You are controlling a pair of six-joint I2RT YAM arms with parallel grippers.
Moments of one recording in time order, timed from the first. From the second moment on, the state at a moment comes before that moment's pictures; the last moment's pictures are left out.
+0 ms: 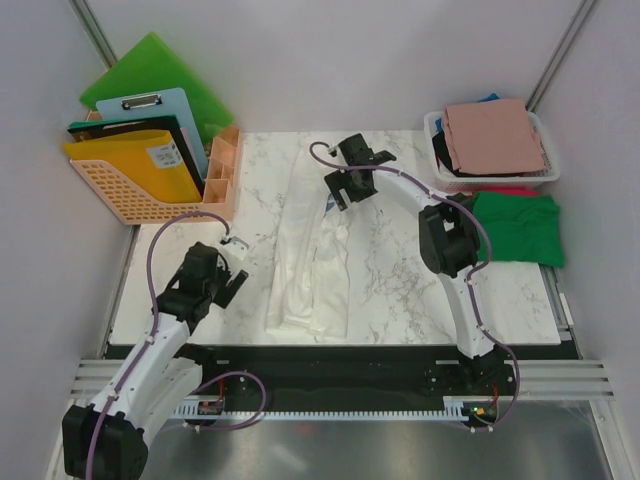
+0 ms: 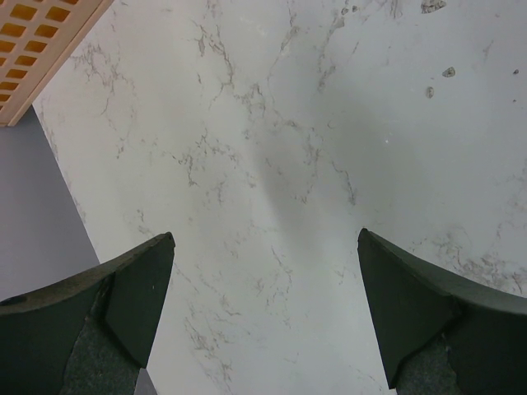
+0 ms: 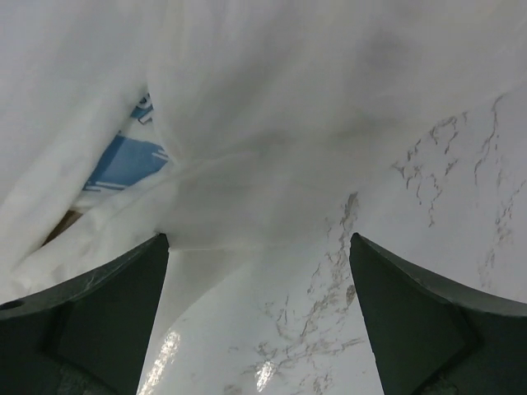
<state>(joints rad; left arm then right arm) -0.23 0.75 0.44 -0.48 -0.25 0.49 0.48 2.31 1.98 -0.68 0.09 -0.03</state>
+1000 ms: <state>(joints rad) -0.23 0.77 0.44 -0.48 -0.23 0.49 0.40 2.48 2.19 -0.63 0.12 -0.03</state>
